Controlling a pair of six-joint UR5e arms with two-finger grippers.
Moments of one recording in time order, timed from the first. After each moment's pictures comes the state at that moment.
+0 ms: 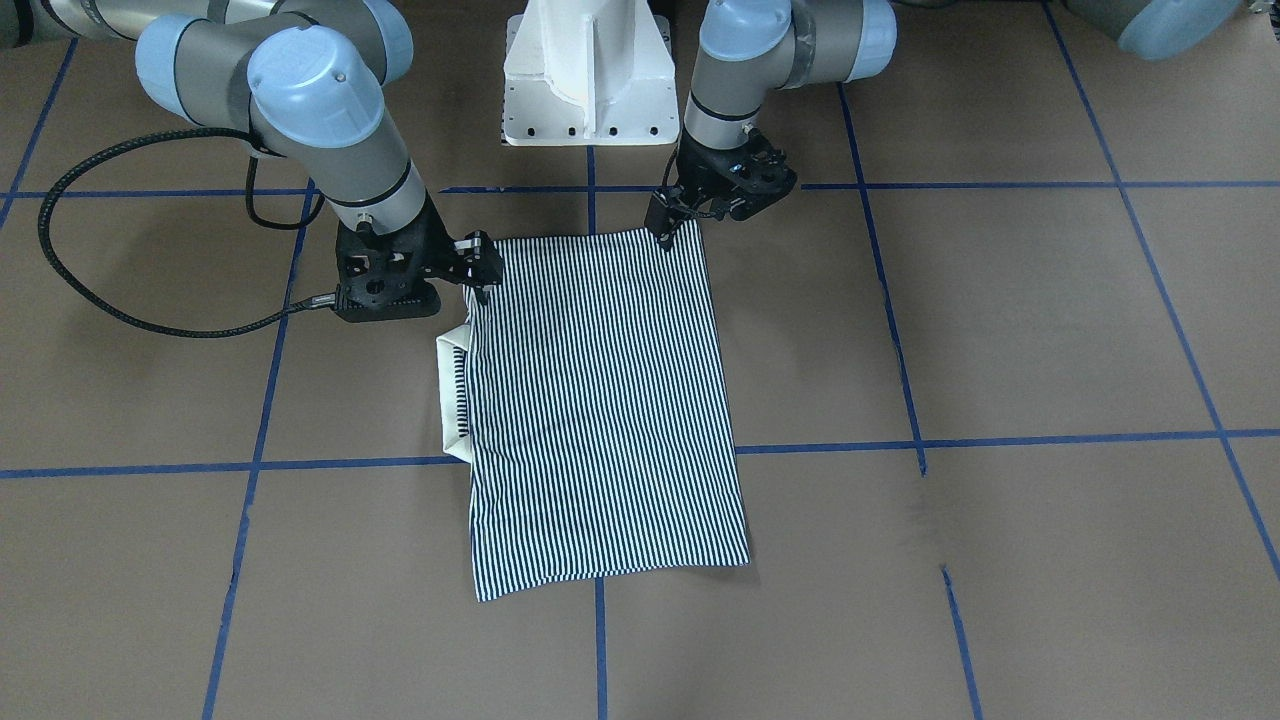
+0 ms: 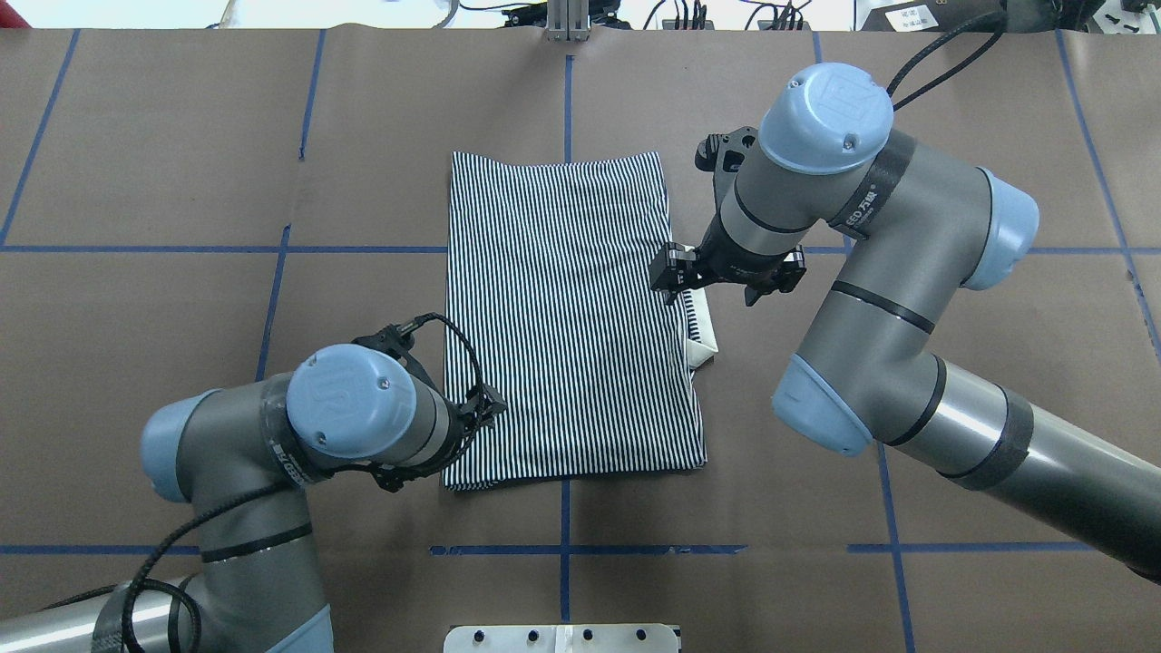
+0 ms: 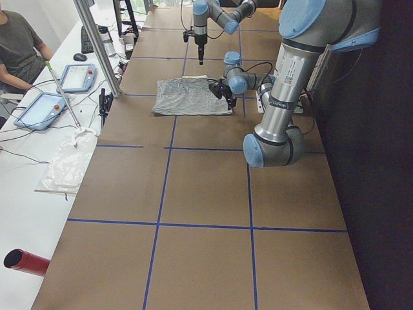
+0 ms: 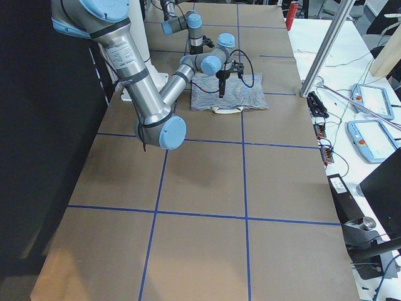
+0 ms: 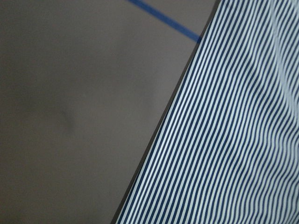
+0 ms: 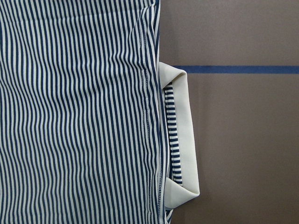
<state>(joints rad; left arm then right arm) -0.33 -2.06 -1.86 -1.65 -1.74 -1.99 0.69 -0.99 1.79 -1.65 2.07 1.07</state>
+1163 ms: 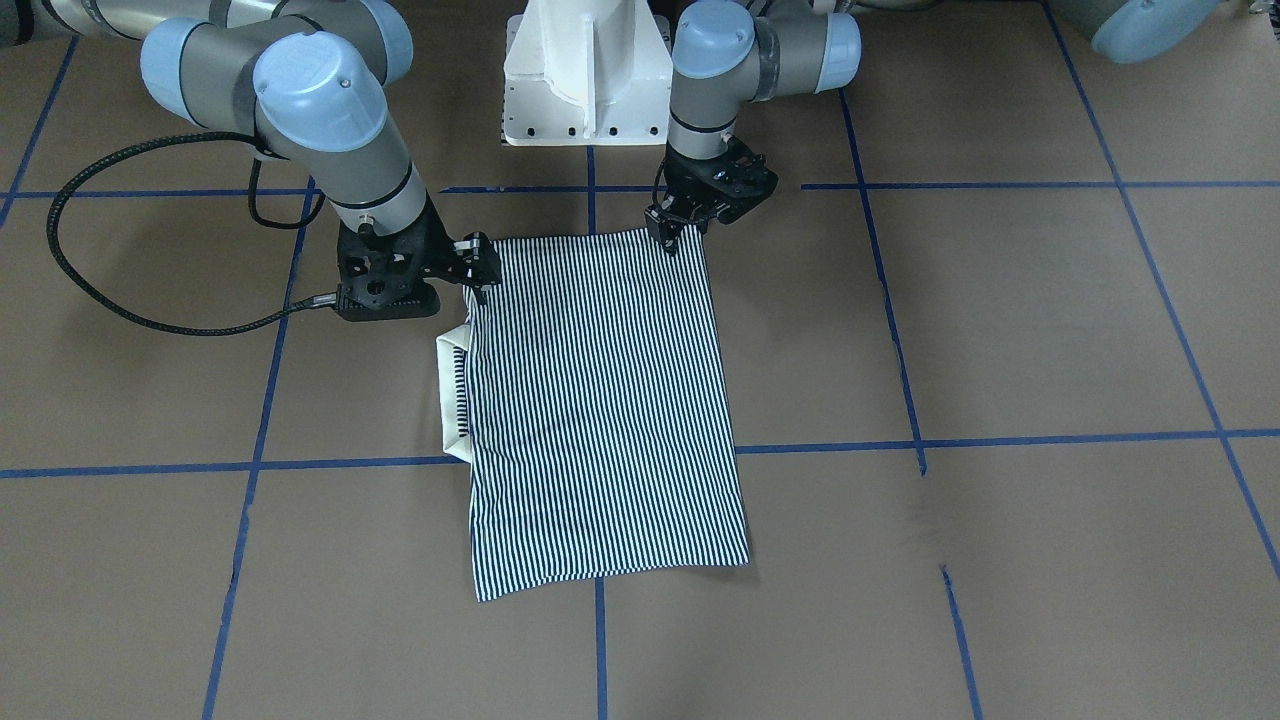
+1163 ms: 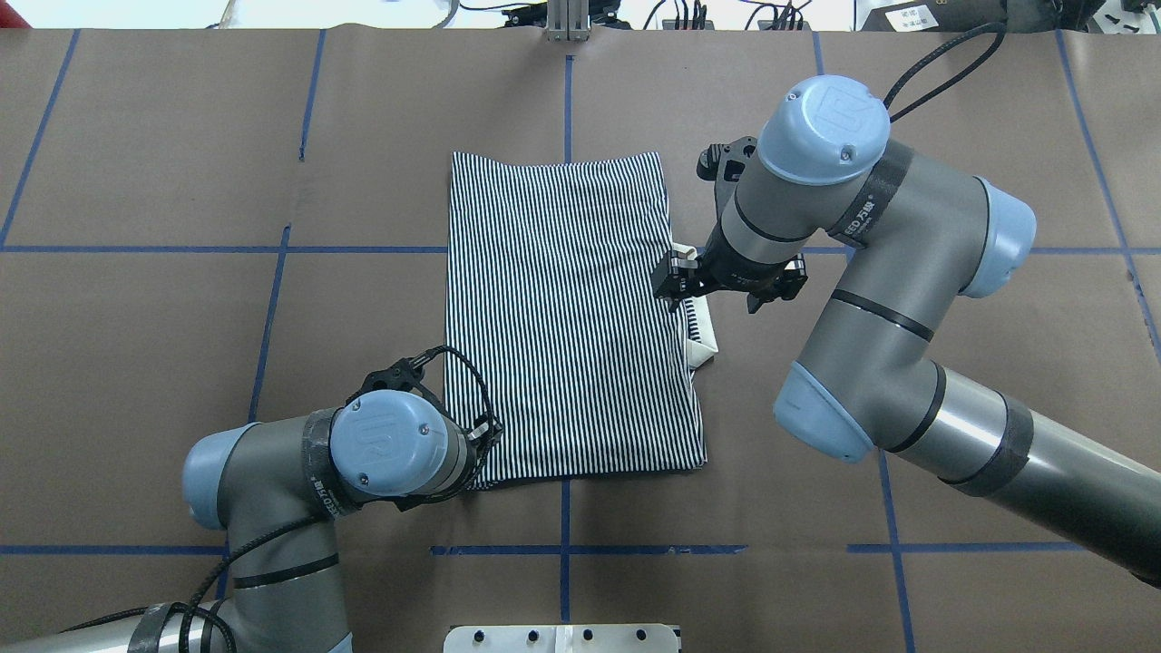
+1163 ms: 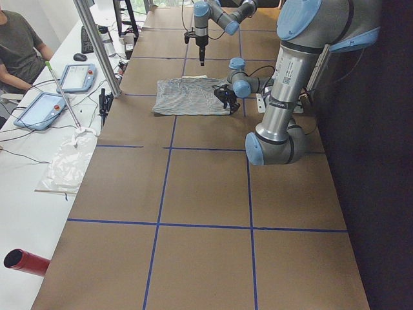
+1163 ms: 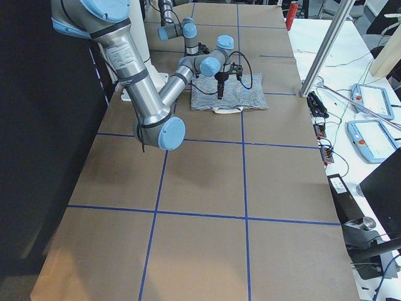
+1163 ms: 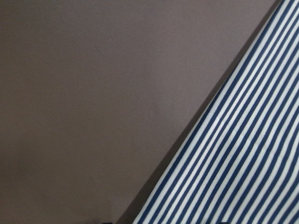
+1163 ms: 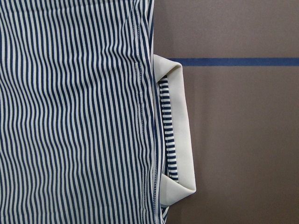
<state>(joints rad) -0.29 -2.07 -1.81 -1.64 -1.68 -2.05 0.68 -1.00 1.79 -1.65 2.06 1.07</state>
